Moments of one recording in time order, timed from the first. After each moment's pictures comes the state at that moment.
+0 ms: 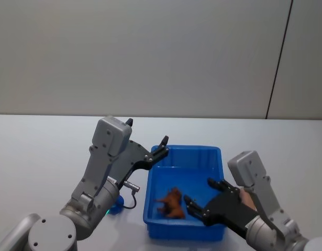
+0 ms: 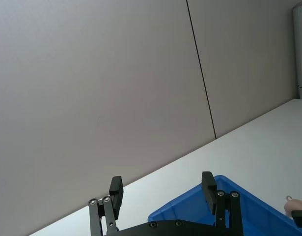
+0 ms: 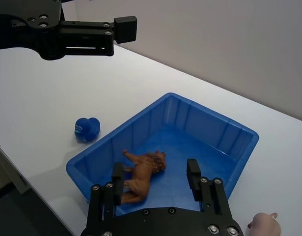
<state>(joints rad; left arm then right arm) -0.24 0.38 0.45 -1.63 -0.20 0.01 -0.01 0.07 0.21 -0.37 -1.68 0.06 0.31 0.30</state>
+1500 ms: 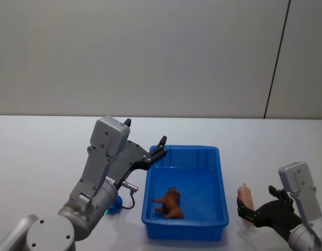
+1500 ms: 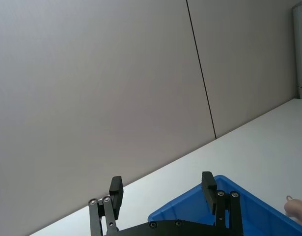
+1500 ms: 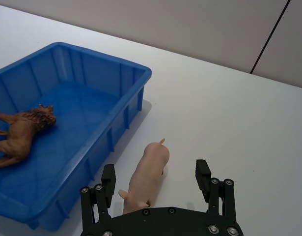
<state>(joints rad) -0.24 0.38 0.45 -1.63 -0.20 0.01 -0.01 0.04 0.29 -0.28 -1.55 0.14 0.25 0.10</state>
